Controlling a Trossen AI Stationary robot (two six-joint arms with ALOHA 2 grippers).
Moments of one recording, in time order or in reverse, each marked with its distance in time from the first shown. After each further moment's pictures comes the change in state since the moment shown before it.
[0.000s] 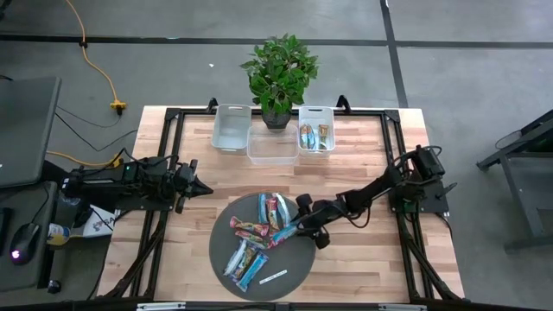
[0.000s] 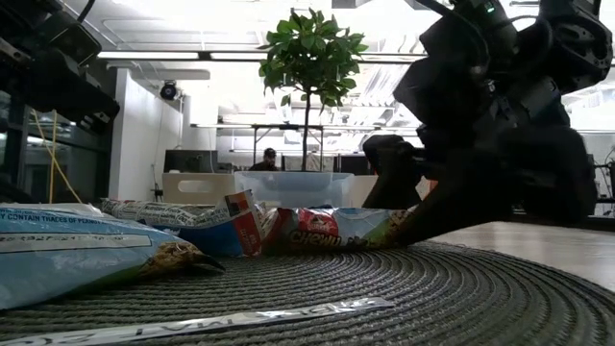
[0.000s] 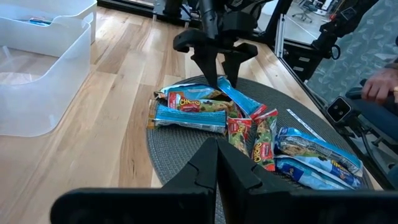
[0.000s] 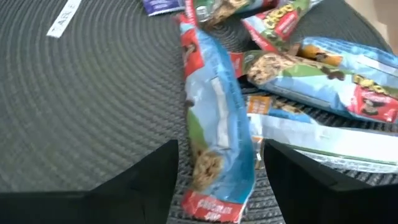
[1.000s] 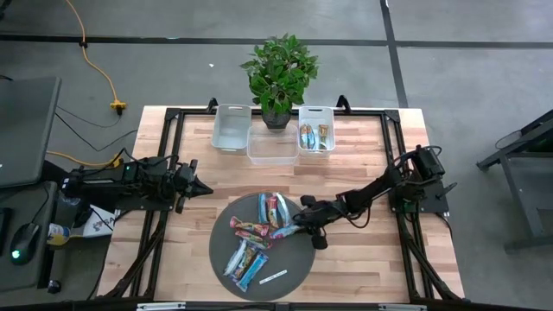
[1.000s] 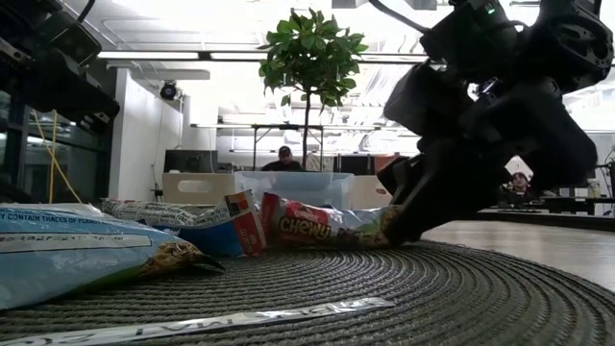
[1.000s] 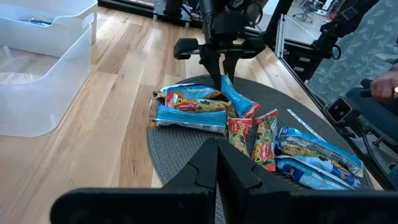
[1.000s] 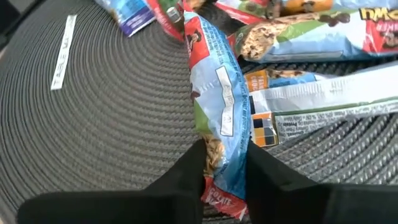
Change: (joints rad) left arm 0.000 0.000 0.000 0.000 -0.001 0.000; right arm 0.000 -0.001 0.000 -0.023 -0.021 0.380
